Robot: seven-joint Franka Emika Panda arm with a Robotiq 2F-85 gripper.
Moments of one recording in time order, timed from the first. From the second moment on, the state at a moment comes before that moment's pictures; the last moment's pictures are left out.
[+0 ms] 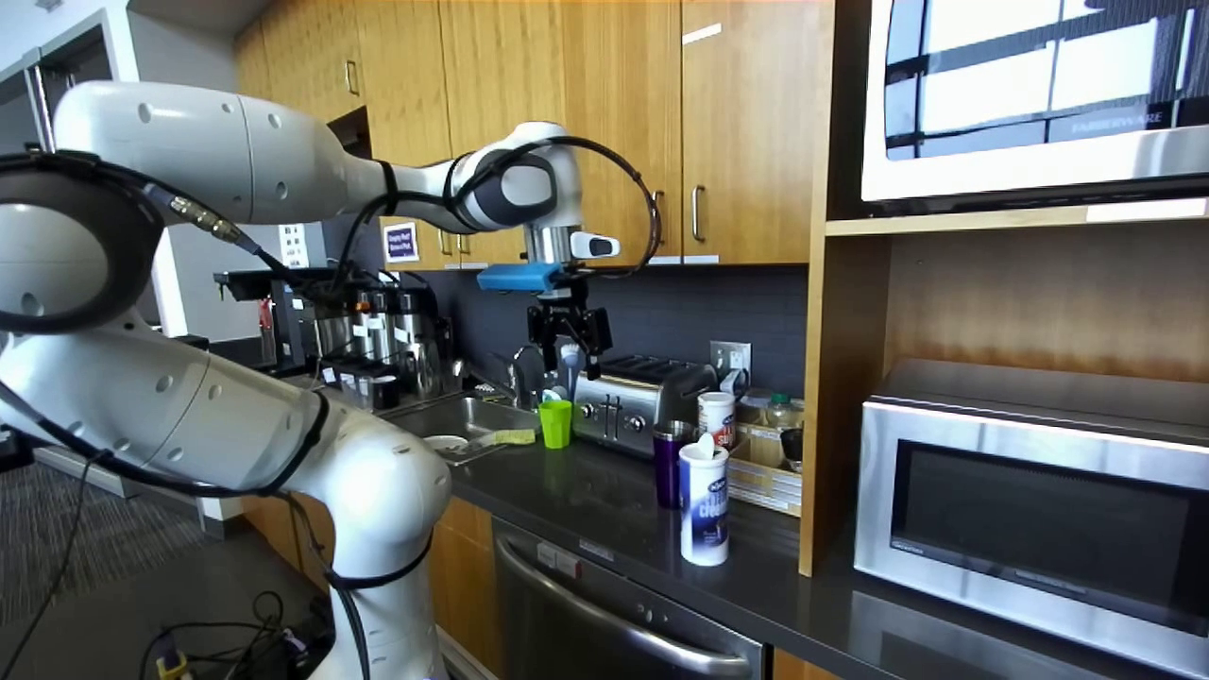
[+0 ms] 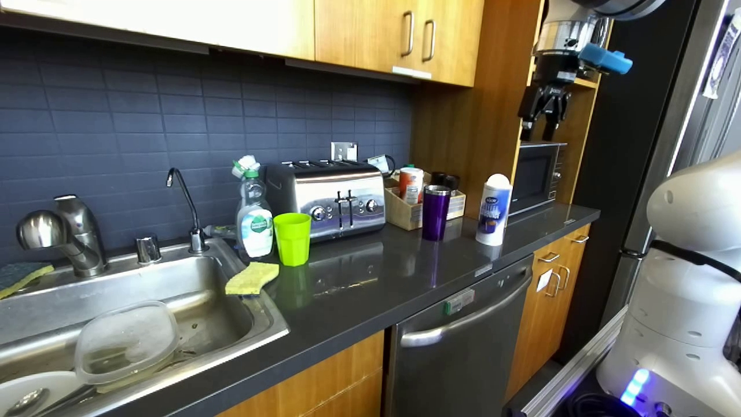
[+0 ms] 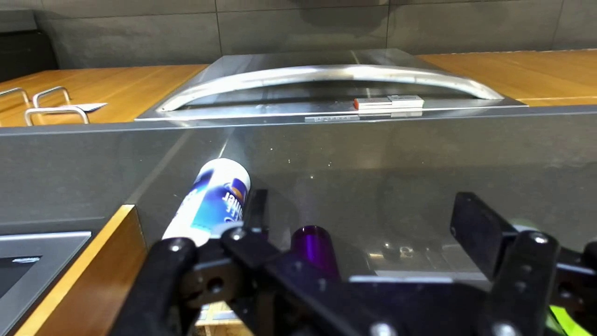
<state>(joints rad) -0.06 -0.96 -0.10 -2.55 -0.08 1.70 -0.09</state>
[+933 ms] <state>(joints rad) -0.06 -1.02 -0.15 -2.55 -0.08 1.63 -0.11</state>
